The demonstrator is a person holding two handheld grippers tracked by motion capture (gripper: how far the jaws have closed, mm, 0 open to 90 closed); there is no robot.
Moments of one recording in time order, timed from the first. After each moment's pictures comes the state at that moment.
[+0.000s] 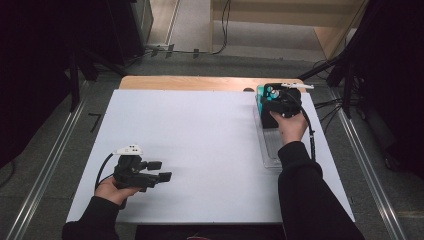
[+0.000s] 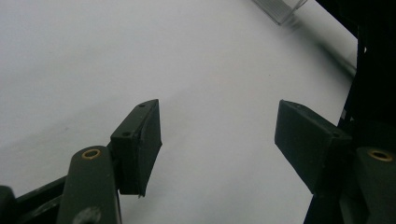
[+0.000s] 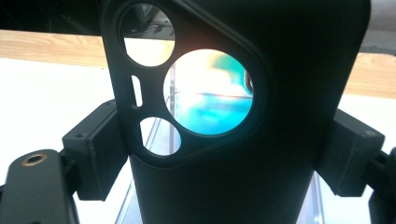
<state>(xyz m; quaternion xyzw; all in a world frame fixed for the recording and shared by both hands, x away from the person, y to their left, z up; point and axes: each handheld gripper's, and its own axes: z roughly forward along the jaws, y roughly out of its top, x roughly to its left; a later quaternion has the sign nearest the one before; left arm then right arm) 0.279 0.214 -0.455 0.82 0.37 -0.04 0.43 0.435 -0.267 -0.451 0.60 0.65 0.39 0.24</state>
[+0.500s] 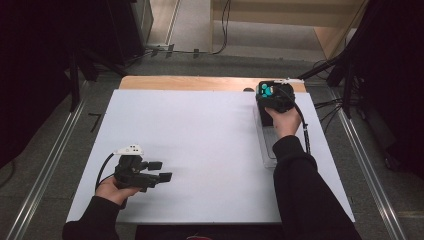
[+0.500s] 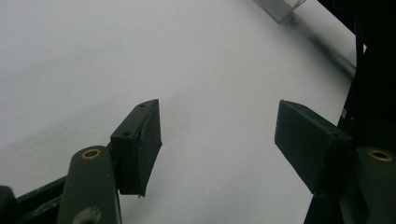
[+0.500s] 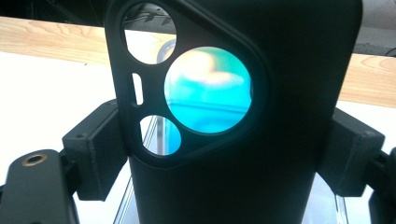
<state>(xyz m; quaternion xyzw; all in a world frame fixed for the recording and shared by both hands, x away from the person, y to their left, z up) 0.280 0.213 -0.455 0.82 0.37 -0.04 0.43 0.461 -0.257 -0.456 0.60 0.67 0.36 0.25</state>
